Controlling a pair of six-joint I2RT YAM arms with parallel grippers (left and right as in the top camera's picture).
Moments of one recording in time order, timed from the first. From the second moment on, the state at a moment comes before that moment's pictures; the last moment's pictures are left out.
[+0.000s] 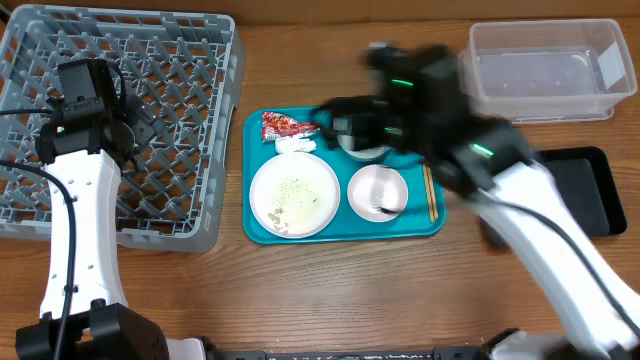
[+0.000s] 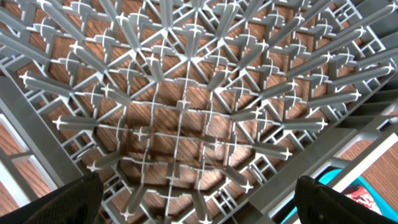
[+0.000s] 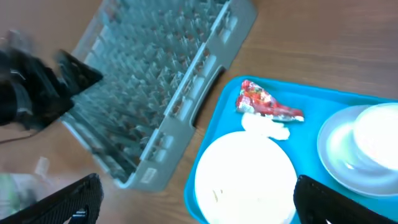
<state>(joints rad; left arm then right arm) 0.24 1.56 1.43 -0.92 -0.20 -0.60 0.60 1.63 1.70 -0.79 -0.25 0.42</state>
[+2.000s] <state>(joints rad) 0.24 1.56 1.43 -0.92 -0.20 -0.60 0.72 2.36 1.94 -0.71 0.10 0.73</state>
